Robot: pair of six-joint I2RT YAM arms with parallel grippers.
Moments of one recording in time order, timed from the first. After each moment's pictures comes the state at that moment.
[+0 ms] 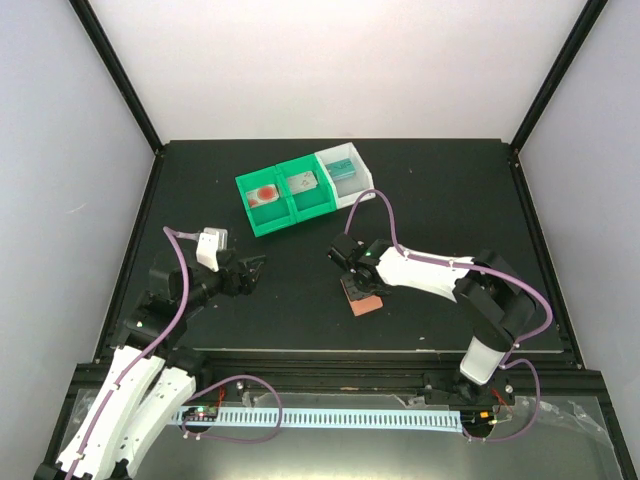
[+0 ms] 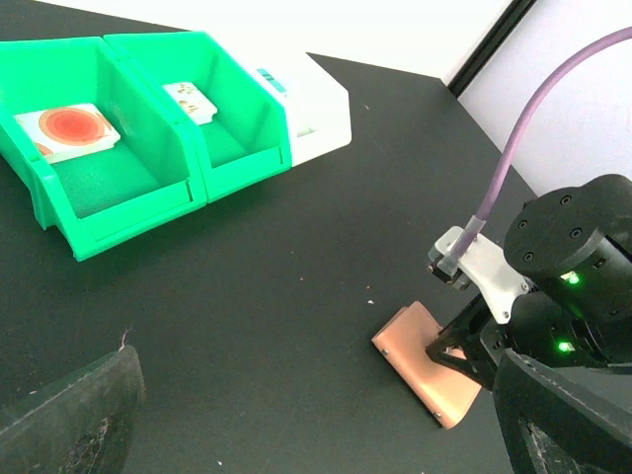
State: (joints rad) left arm -0.30 0.51 0.61 -0.50 0.32 -0.35; right arm 0.88 1.72 1.06 -0.73 0.21 0.48
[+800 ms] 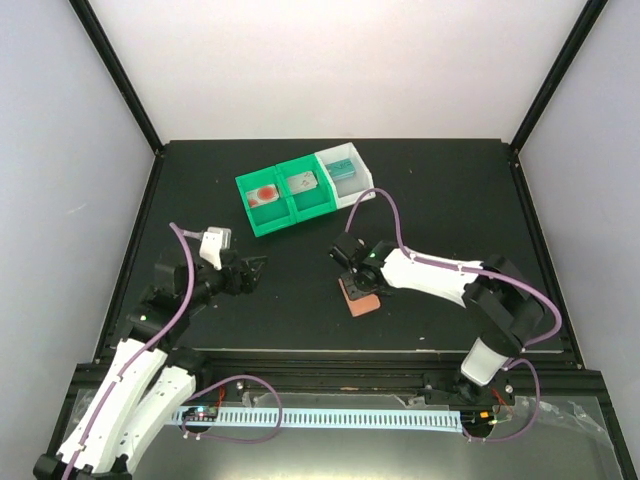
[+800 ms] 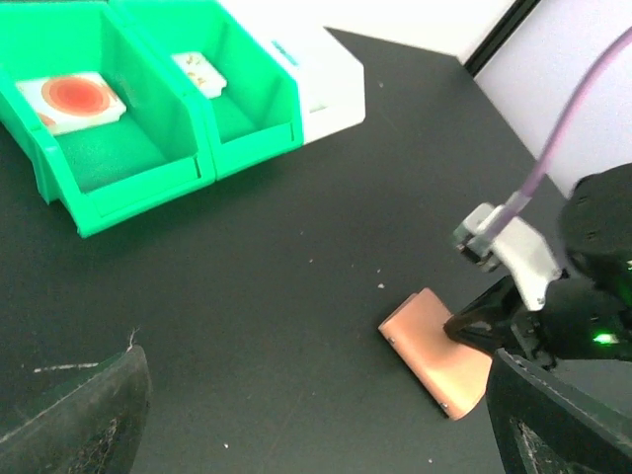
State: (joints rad) left arm -0.30 0.54 0.61 -0.51 0.31 -0.35; right arm 0.88 1.69 1.05 -0.71 0.21 0.47
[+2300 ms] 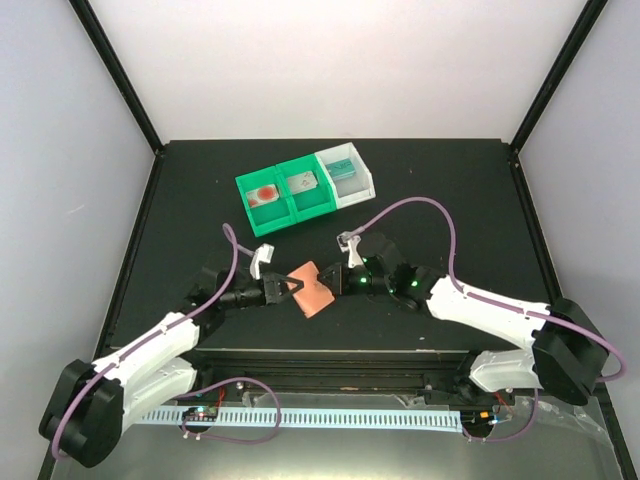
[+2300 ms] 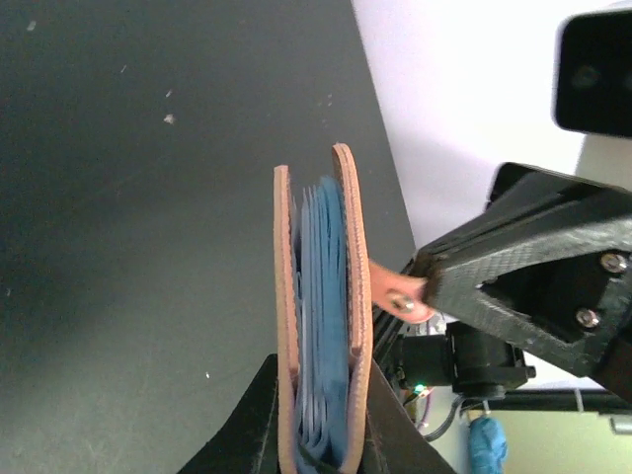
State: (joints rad) left arm -0.45 0.91 0.29 0.20 0.72 -0.88; right arm 0.91 1.30 0.77 -0.04 -0.28 0.81
